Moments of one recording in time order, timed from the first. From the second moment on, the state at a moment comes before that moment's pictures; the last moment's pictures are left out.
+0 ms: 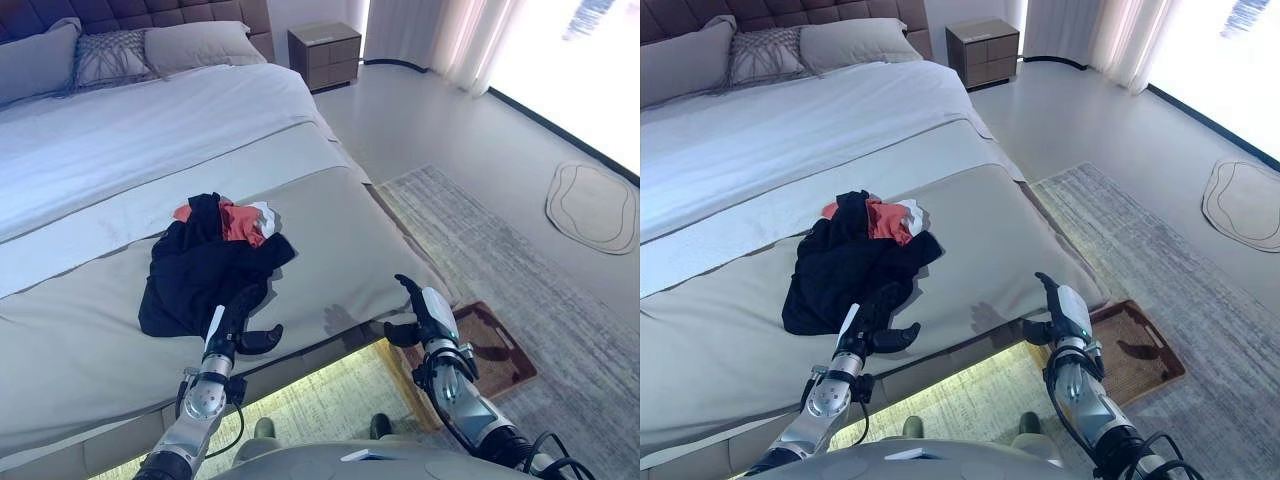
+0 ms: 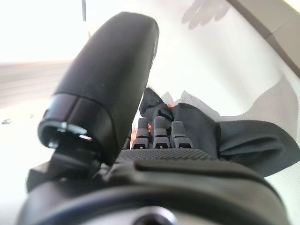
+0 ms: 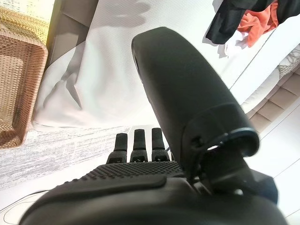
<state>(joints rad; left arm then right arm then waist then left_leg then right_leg) 0.10 0.32 -0.32 0.57 -0.11 -0.29 0.19 0.01 -0.37 0.44 0.49 -0.28 0.00 -0.46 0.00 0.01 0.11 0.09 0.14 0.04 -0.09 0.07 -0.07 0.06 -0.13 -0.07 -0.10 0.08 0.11</state>
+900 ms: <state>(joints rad) 0.07 0.31 -0.31 0.60 -0.13 -0.18 0.26 -0.01 -0.39 0.44 0.52 -0.32 0.07 -0.49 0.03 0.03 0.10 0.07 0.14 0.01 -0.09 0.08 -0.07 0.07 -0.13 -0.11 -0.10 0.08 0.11</state>
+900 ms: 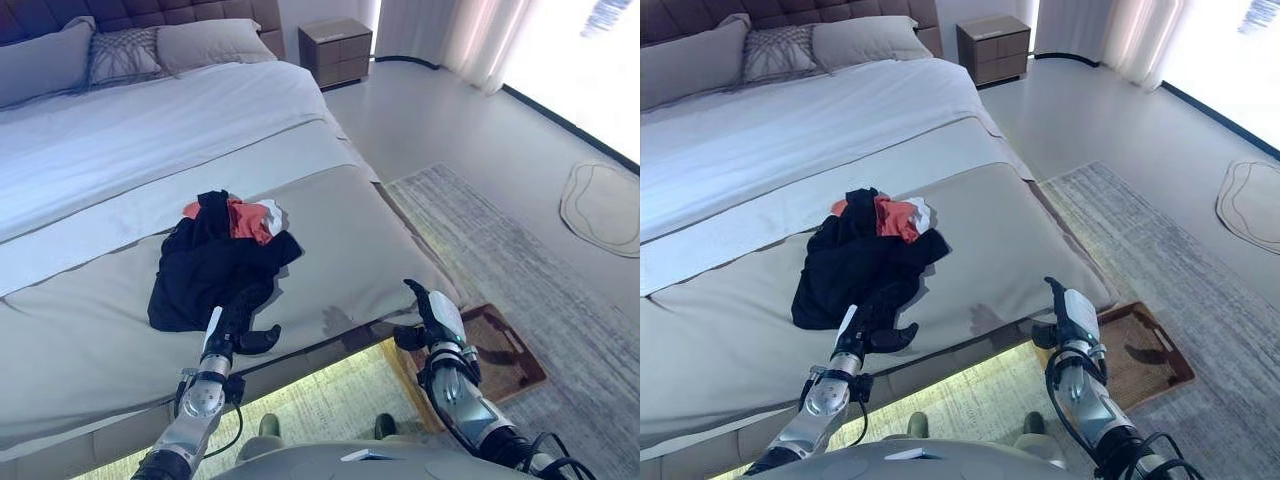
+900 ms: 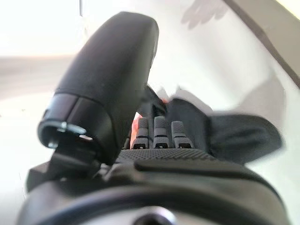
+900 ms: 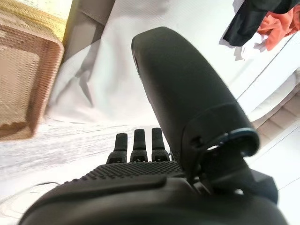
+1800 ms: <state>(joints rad) 0.09 0.39 -0.17 0.46 -0.12 -0.12 0.26 -0.80 -0.40 0.70 0.62 -0.43 0.35 -0.21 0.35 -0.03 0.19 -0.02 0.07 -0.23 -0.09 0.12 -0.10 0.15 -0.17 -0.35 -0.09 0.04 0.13</state>
